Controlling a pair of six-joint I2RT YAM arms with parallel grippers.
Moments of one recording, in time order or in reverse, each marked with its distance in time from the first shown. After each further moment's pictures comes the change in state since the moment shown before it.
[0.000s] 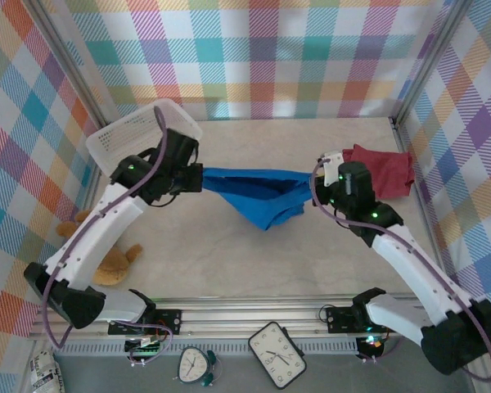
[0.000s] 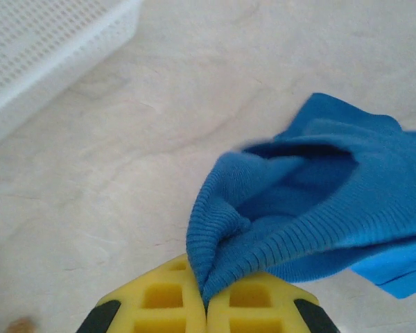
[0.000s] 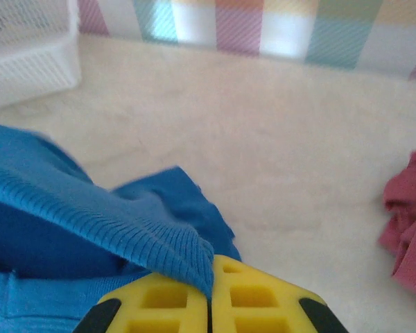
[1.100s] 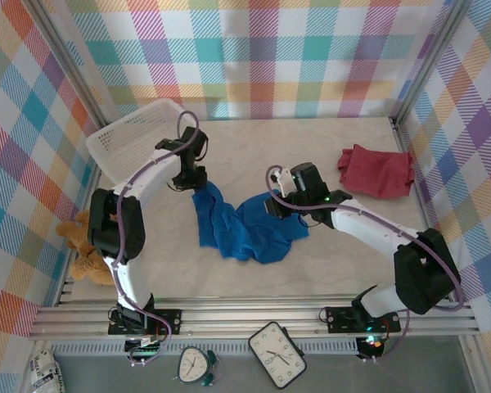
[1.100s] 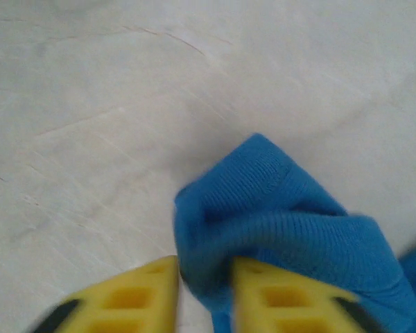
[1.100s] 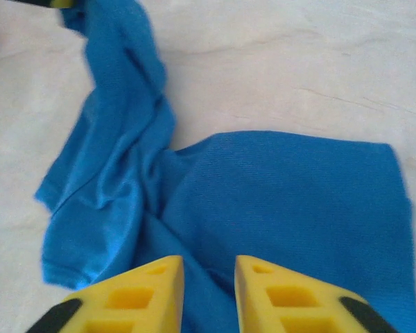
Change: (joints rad) left arm 0.225 0.541 -0.014 0.182 0.121 0.043; right arm 0.148 0.452 0.043 0.076 -0.243 0.092
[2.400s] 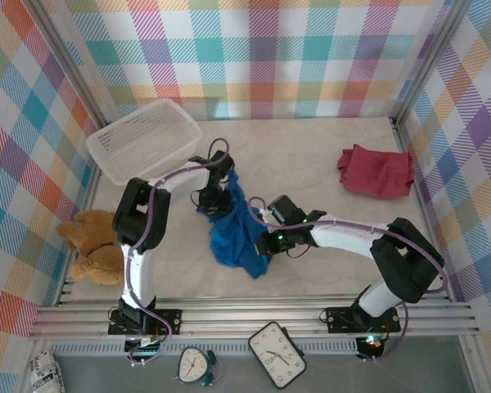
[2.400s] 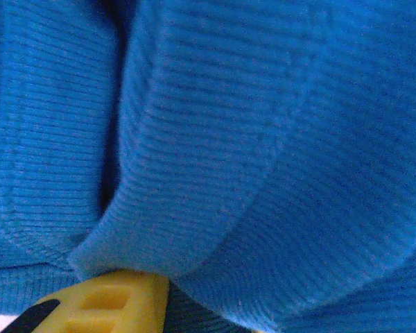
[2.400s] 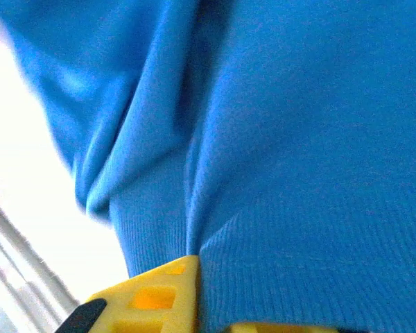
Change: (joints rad) left arm -0.153 0.203 -0.024 0.058 0.190 -0.034; right arm 0.240 0.105 -0.140 -0.022 -0.153 0.304
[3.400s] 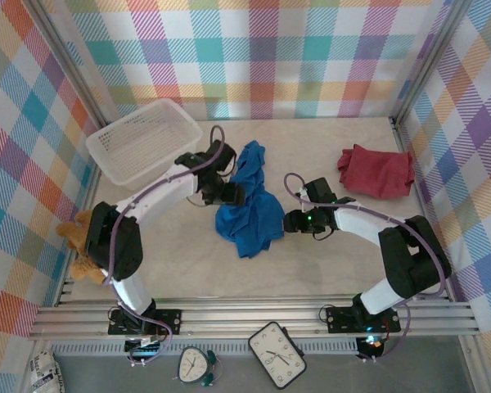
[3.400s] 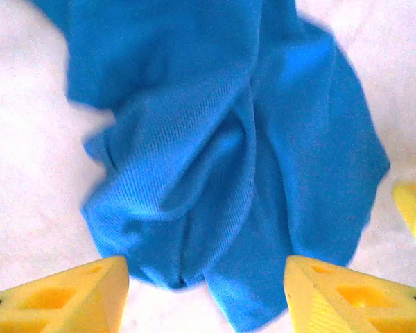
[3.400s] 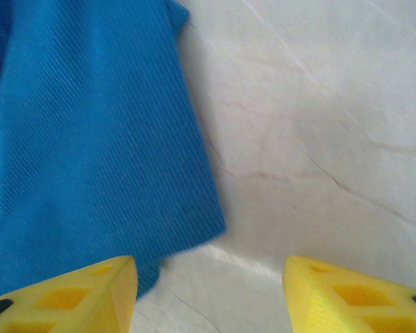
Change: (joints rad) left arm -0.108 -0.362 -0.130 -0.004 0.080 -0.037; right arm -0.377 -0.004 -0.007 -0.051 0.100 -0.089
